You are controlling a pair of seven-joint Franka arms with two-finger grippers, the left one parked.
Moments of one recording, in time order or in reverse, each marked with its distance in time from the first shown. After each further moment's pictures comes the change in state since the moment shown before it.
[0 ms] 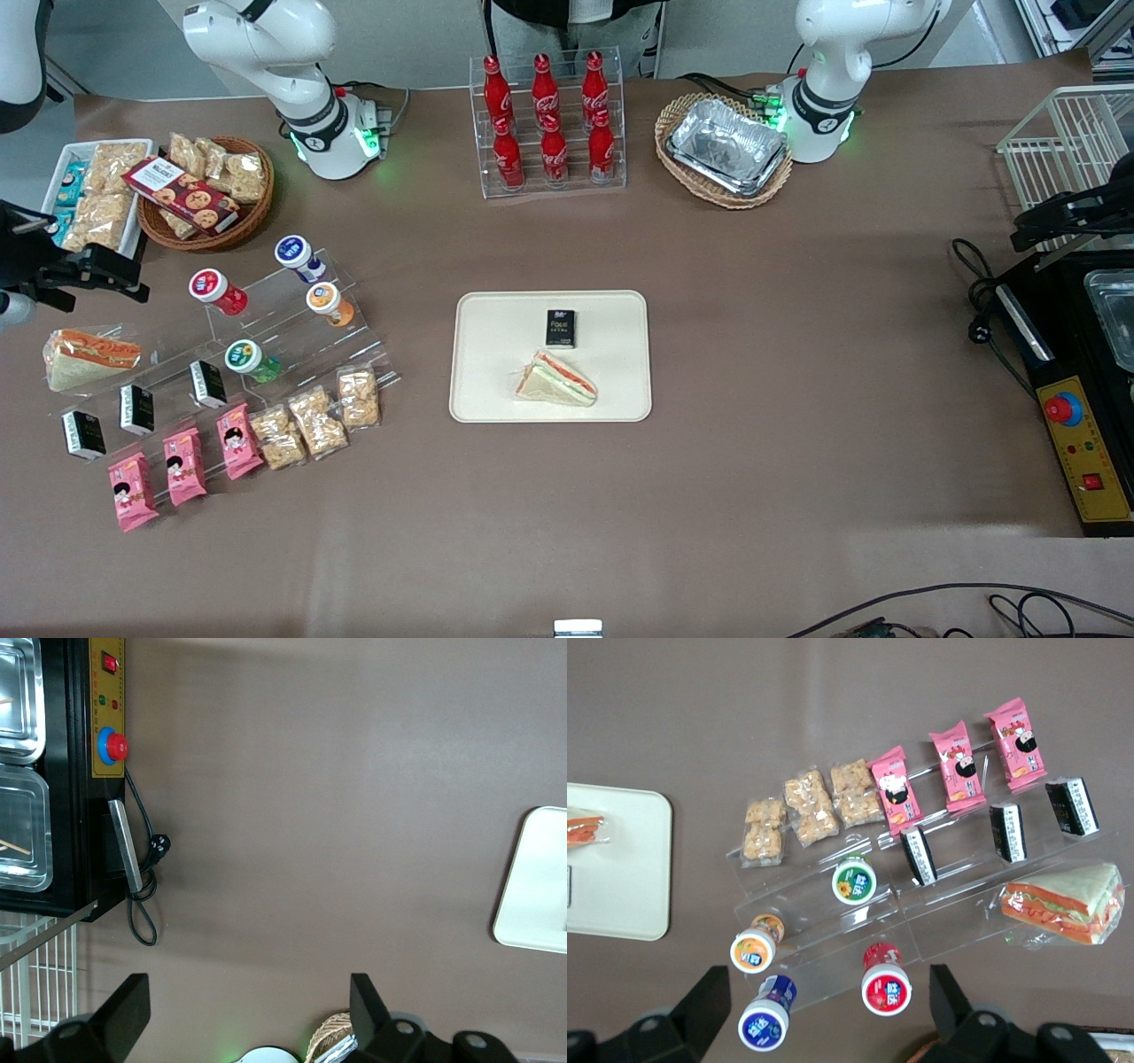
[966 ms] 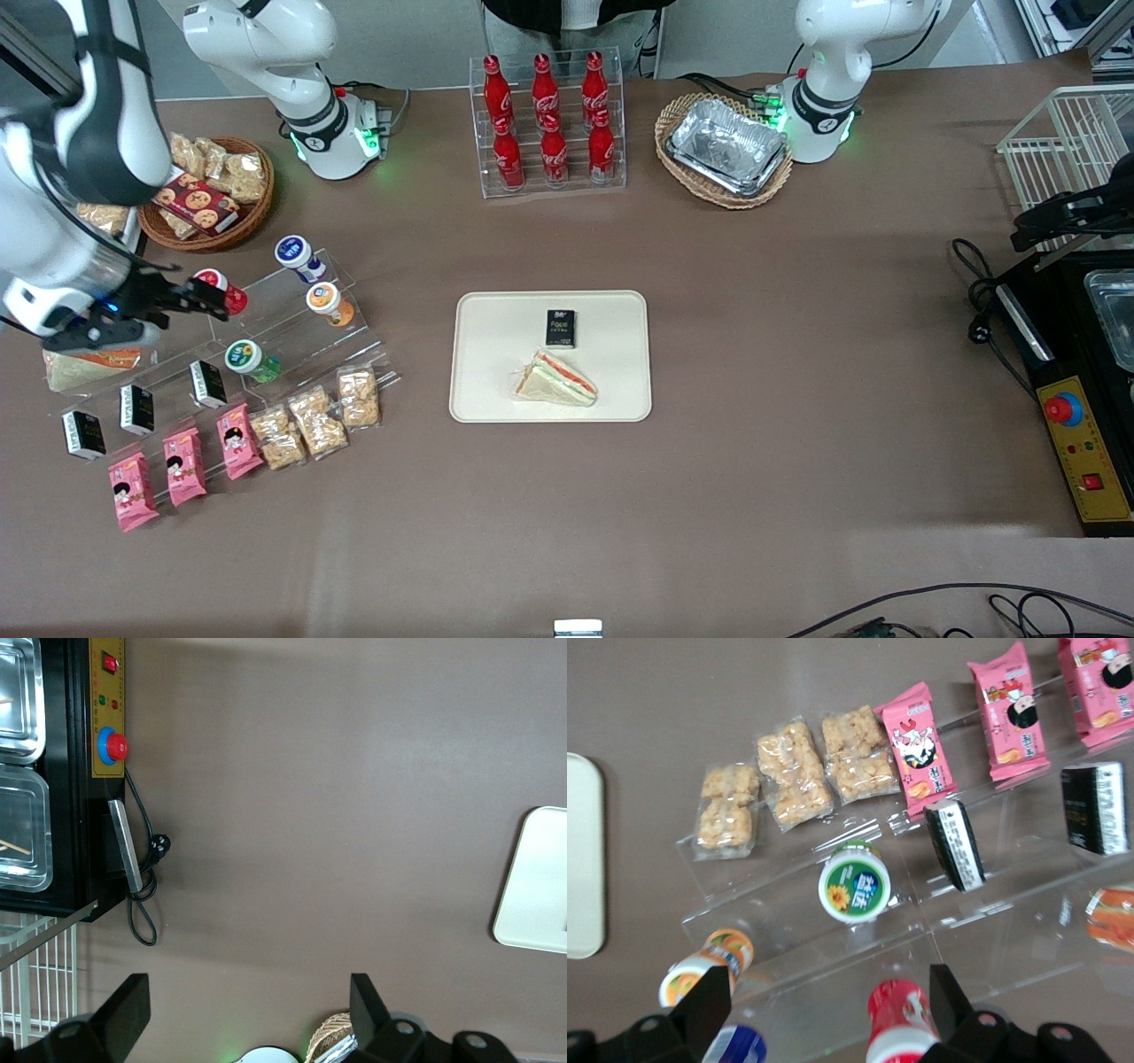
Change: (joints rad) arm 0.001 -0.044 0.001 -0.460 0.000 0.388 -0.017
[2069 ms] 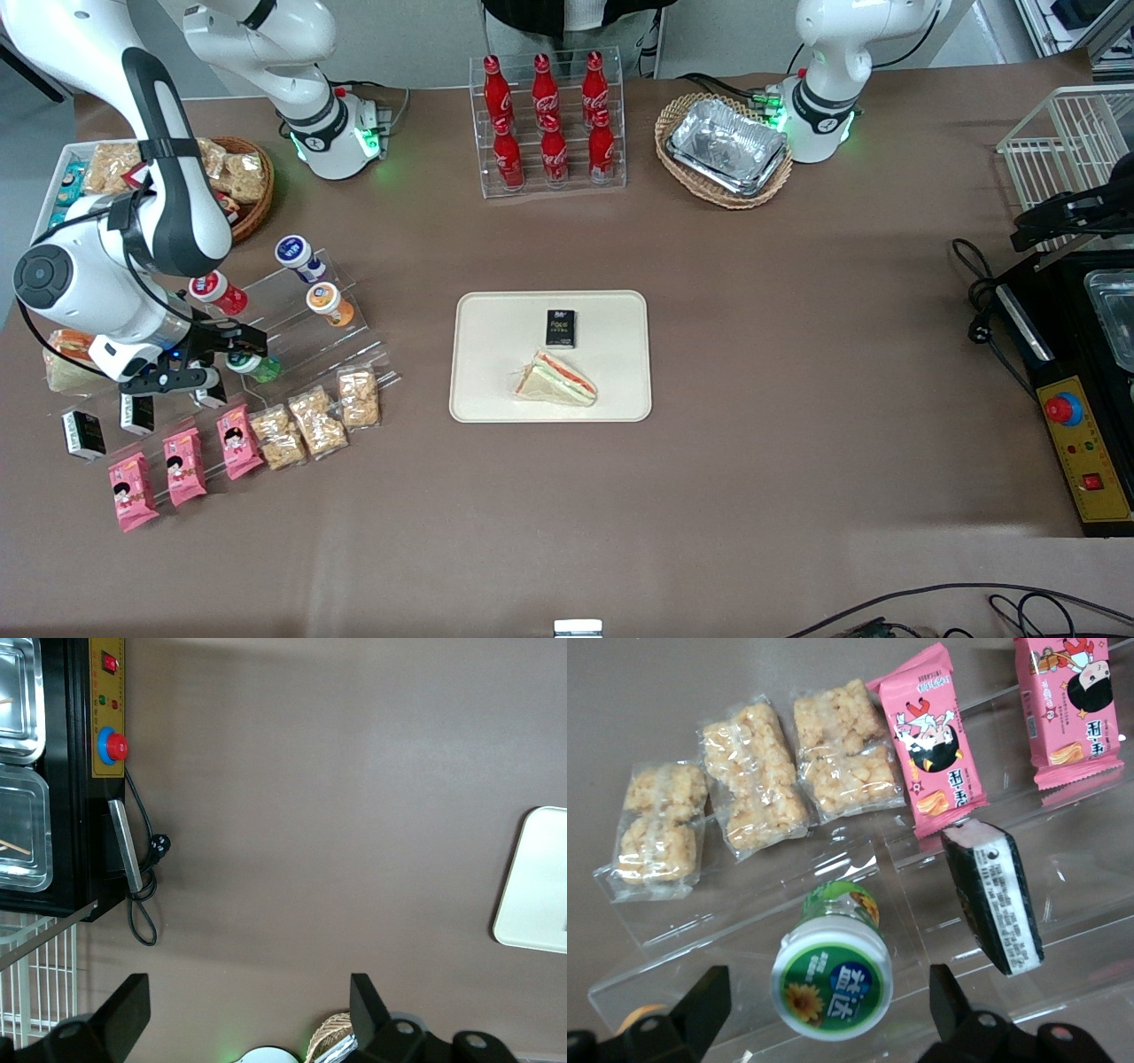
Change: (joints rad) arm -0.001 0.189 0.000 -0.063 0.000 0.227 -0.010
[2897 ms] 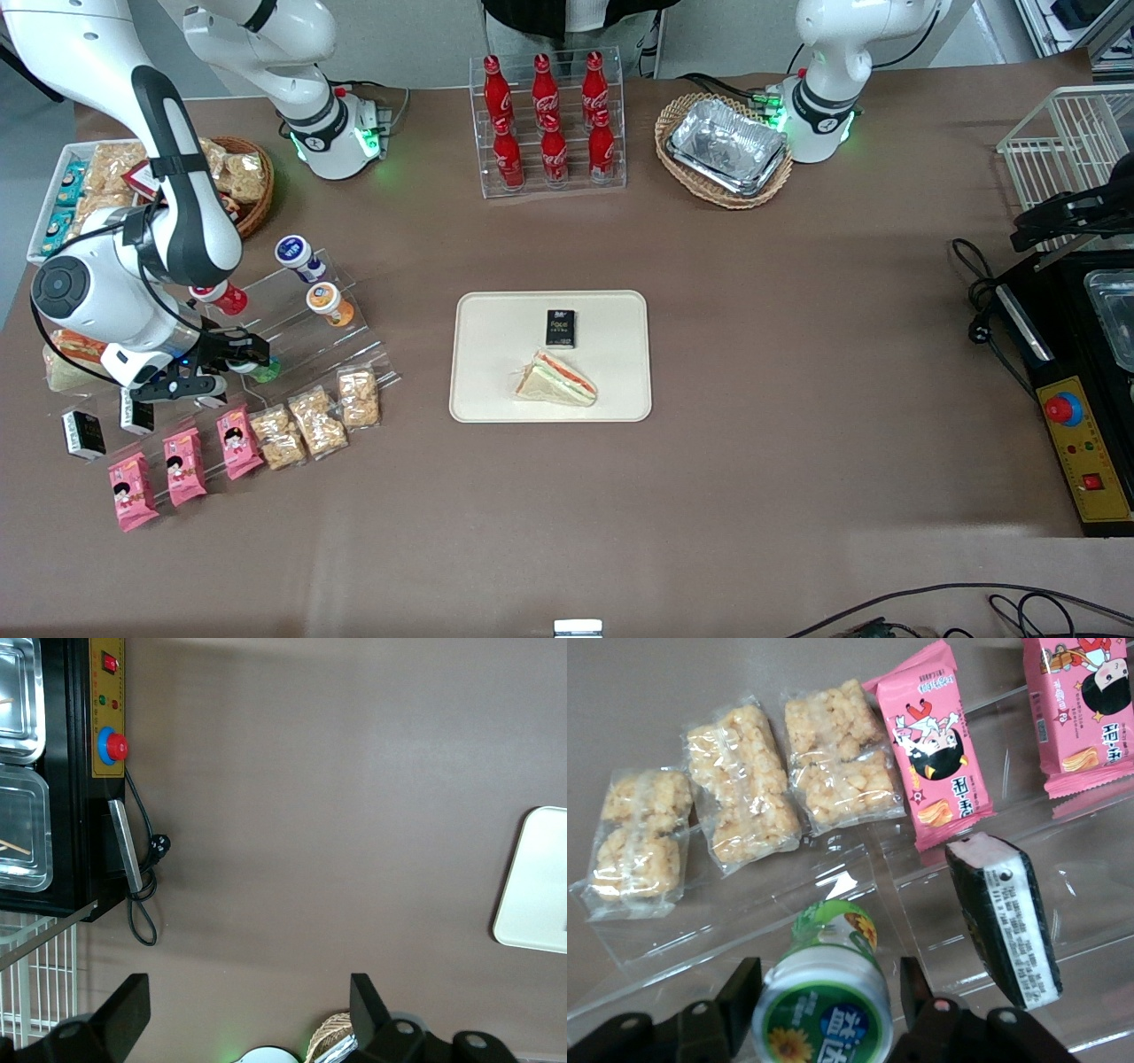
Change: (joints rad) arm 0.000 0.042 0.000 -0.007 0.000 0.058 0.000
